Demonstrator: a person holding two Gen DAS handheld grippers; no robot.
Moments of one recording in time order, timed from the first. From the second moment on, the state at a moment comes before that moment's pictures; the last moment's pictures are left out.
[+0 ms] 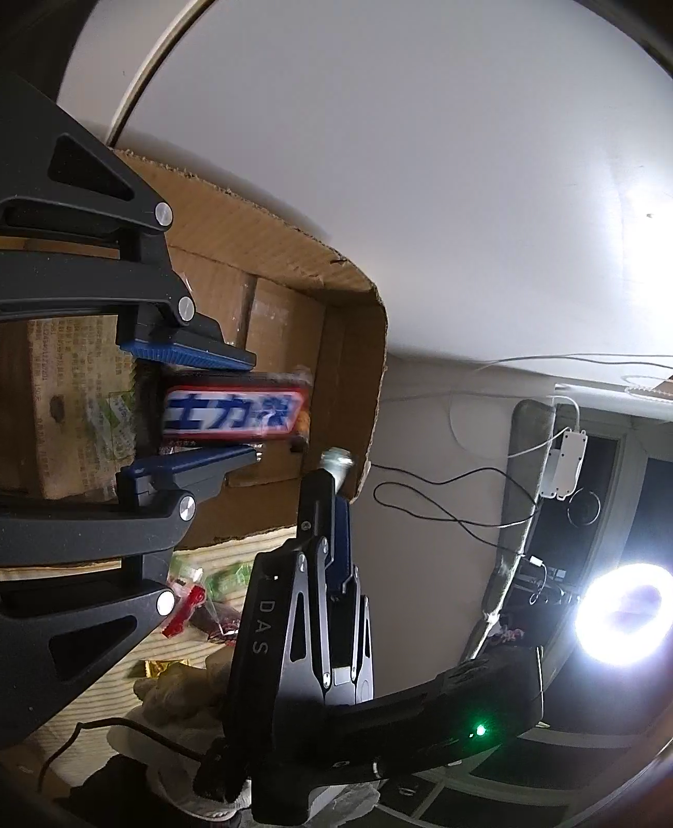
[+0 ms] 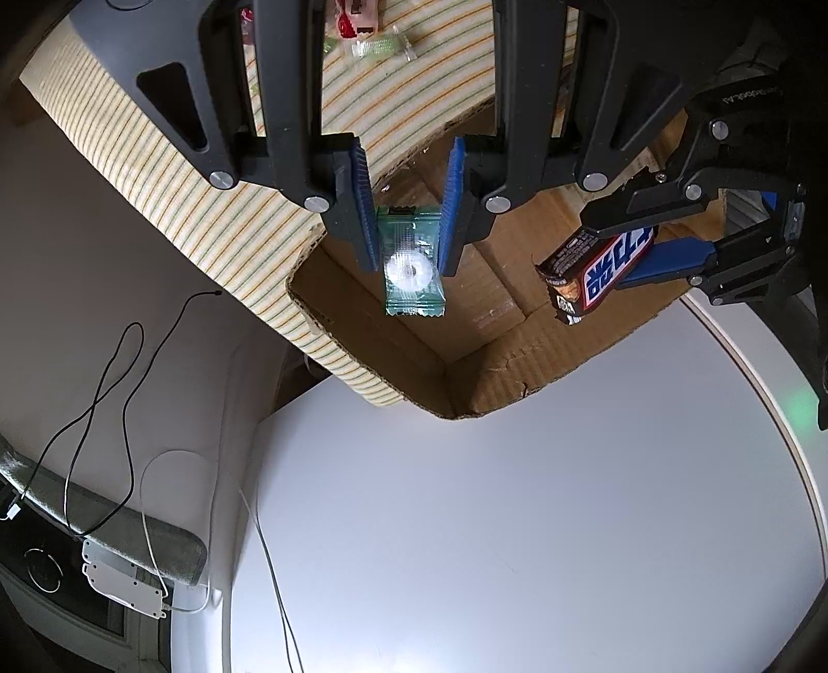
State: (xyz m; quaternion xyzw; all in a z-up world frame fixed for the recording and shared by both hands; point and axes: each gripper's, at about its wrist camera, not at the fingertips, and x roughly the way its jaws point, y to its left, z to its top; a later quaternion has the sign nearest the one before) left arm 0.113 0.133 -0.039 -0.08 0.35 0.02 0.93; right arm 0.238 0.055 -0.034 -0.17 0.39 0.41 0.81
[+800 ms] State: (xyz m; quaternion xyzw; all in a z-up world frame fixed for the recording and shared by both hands) left arm 0.077 0.108 -0.015 -0.08 0.32 0.00 0.95; right arm 0.203 -0.010 0.010 -0.15 0.35 0.37 0.84
